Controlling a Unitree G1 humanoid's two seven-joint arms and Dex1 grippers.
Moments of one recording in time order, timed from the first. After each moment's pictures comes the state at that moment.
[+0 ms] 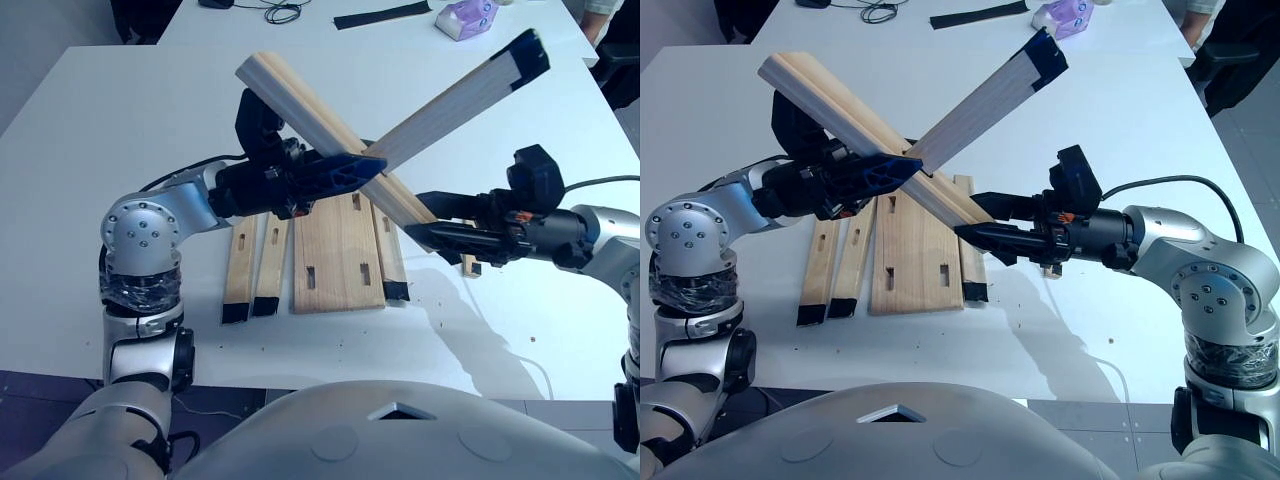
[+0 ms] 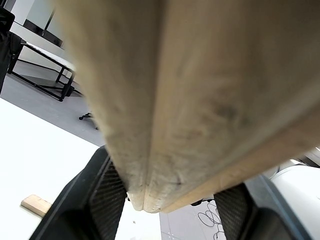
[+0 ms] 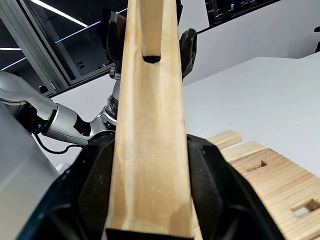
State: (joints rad) left arm -0.41 0.43 0.09 -0.27 -1.41 1.03 -0.76; right arm -0.11 -0.73 -0.16 -0.54 1.21 0.90 0.89
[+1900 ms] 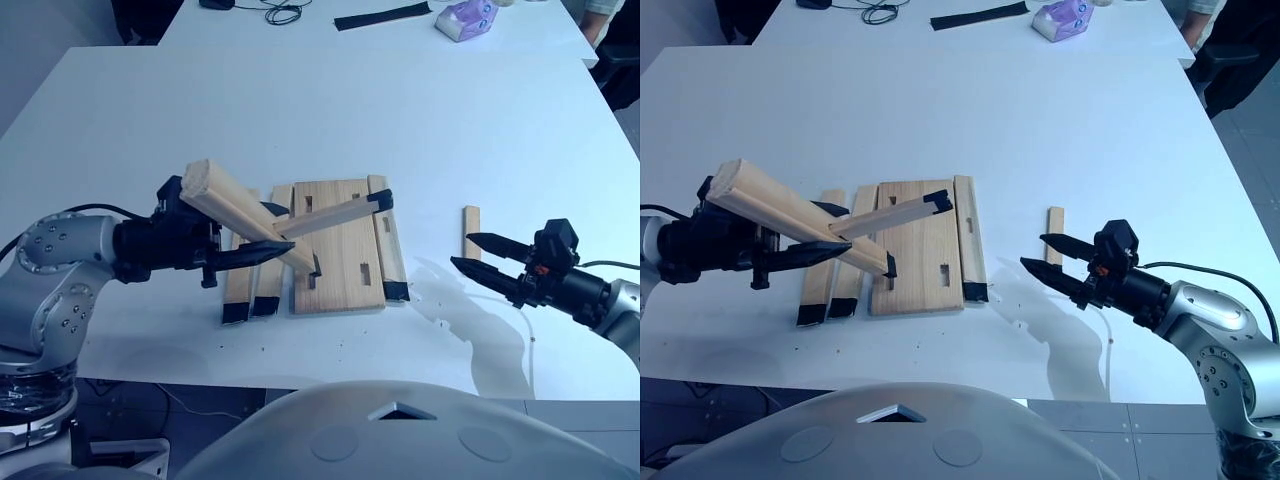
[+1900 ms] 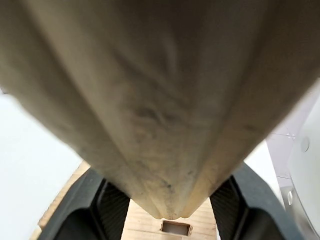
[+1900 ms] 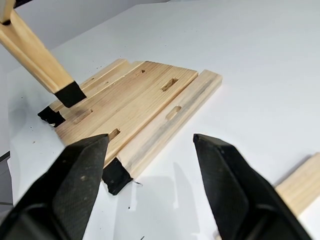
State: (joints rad) left arm 0.09 0.83 0.27 -0.56 -0.78 0.49 -1.17; right arm 0.40 -0.73 -0.32 -0.58 0.78 0.66 0.85
